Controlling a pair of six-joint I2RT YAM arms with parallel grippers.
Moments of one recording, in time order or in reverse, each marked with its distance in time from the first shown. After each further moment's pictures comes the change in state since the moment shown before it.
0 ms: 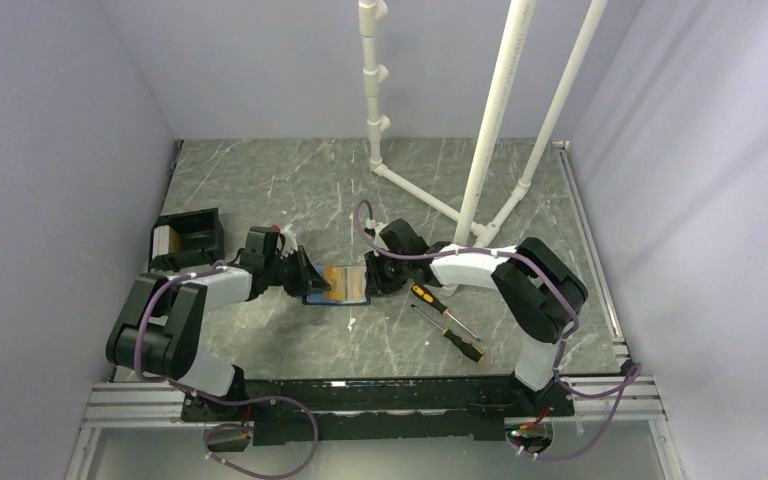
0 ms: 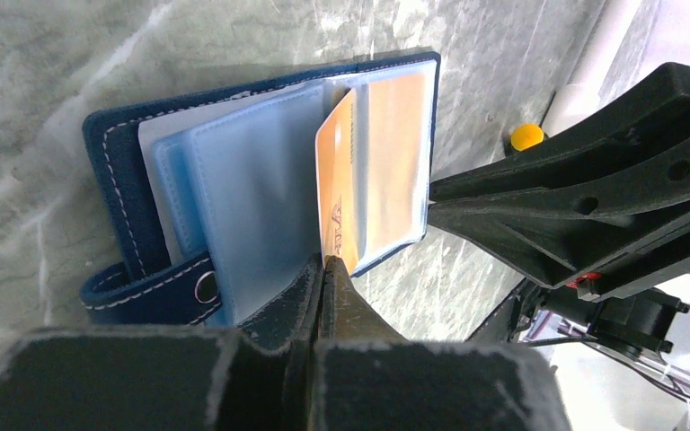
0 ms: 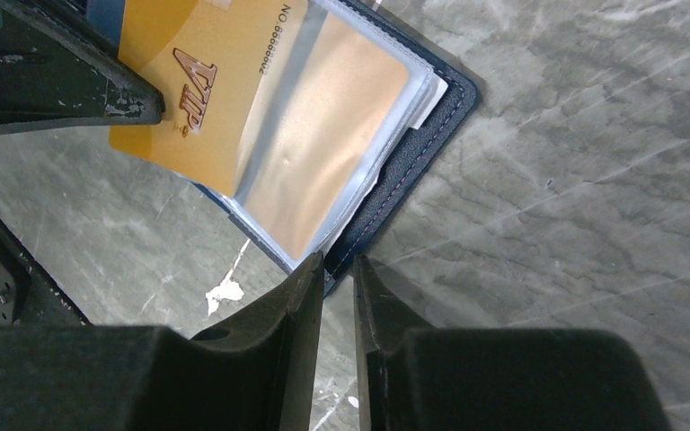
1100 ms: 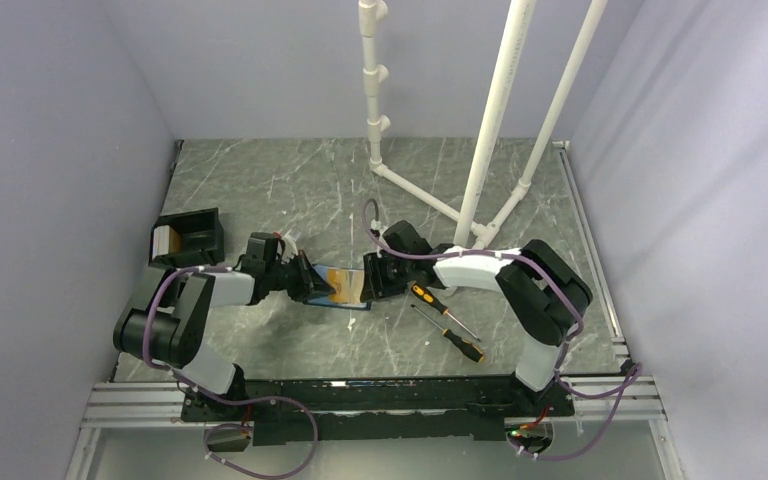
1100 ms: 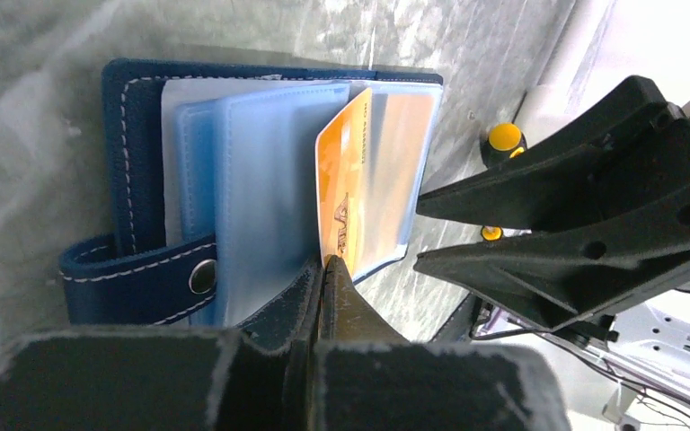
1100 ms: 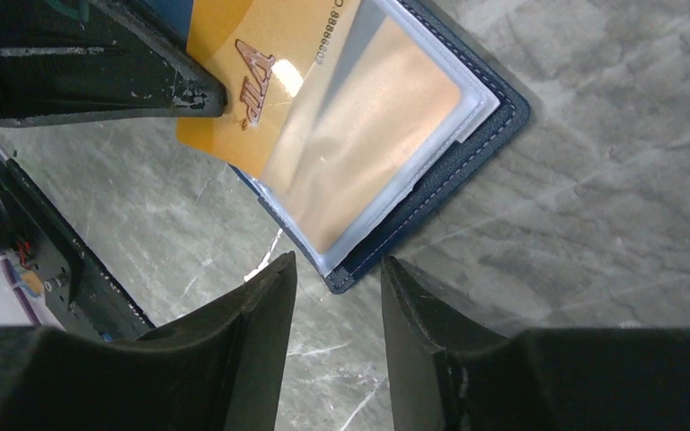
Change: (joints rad) left arm 0.004 0.069 -0.034 0.111 0.065 -0.084; right arm -0.004 -0.024 -0.024 0.004 -0.056 0.098
